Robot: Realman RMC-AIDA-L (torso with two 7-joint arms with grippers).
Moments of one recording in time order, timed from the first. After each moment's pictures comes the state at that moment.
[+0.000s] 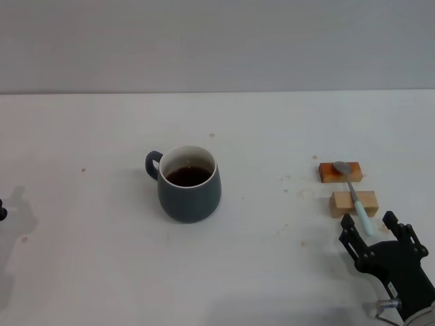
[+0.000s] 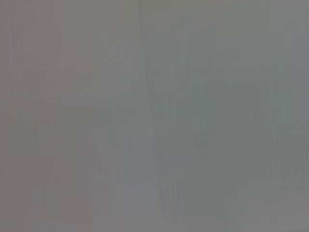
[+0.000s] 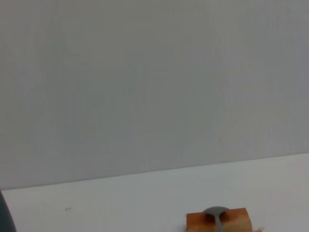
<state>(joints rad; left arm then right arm) -0.25 -2.06 -0.75 -0.07 2.21 1.33 -0.10 0.32 2.09 -0.21 0.57 -1.26 -1.31 -0.13</state>
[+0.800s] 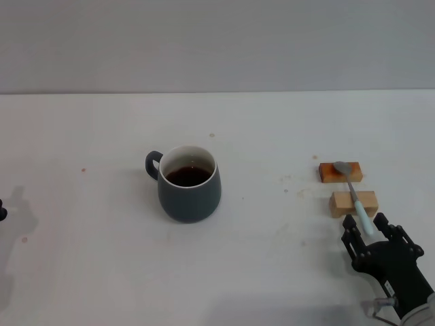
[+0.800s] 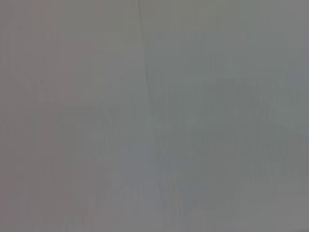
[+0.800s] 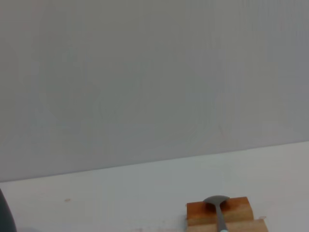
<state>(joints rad) -0.25 -2.06 -0.75 -0.07 2.21 1.33 -0.10 0.33 2.09 -0.20 0.56 -1.26 -1.27 -0.11</state>
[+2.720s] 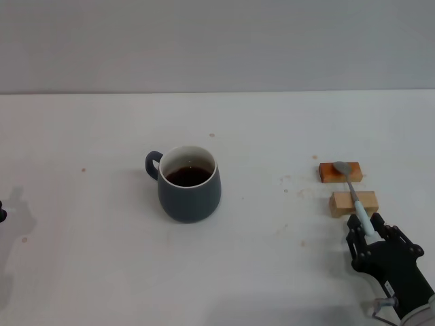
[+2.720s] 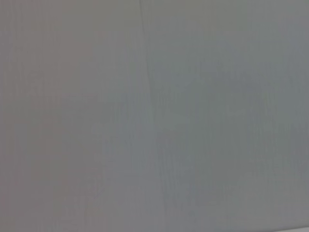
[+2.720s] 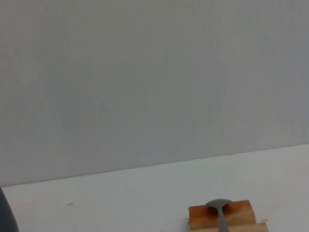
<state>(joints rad) -0.25 -2.06 -0.75 -0.07 2.21 1.32 -0.10 0.32 2.09 -0.18 0.57 -1.29 -1.27 -0.11</state>
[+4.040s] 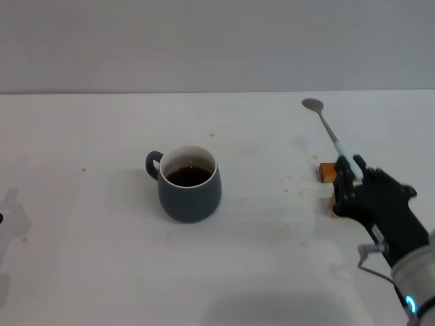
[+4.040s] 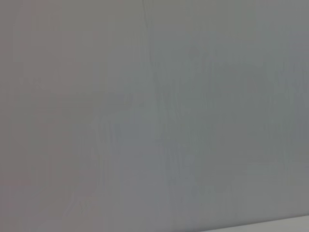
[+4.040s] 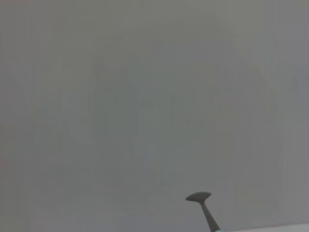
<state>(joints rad) -0.26 -2.06 -0.75 -0.04 2.21 1.30 -0.10 0.35 1.81 0.06 1.35 -1.31 -1.25 -0.64</state>
